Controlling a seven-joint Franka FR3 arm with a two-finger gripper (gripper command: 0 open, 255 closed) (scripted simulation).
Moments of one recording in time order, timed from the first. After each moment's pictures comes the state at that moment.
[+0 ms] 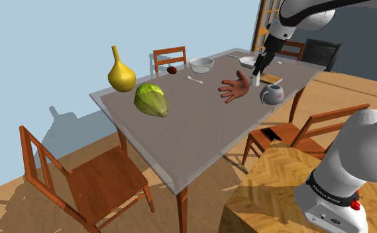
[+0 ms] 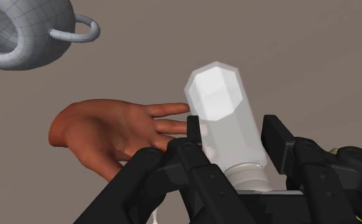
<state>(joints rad) 0.03 -0.48 -0.53 -2.32 -0.02 2.07 -0.44</state>
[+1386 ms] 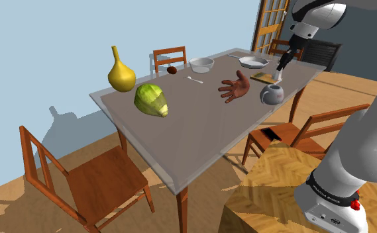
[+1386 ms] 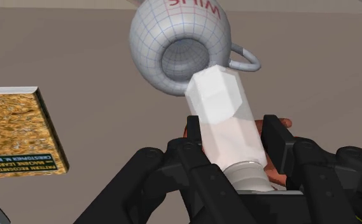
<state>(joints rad) 0.04 -0.10 -0.96 -2.00 0.21 2.00 -0.97</state>
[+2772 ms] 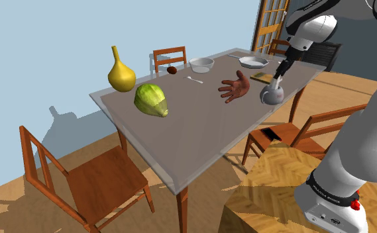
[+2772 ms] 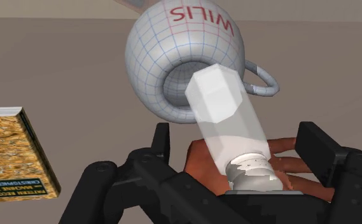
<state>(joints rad) 0.05 -0.04 -0.98 -2.09 0.28 2.11 -1.04</state>
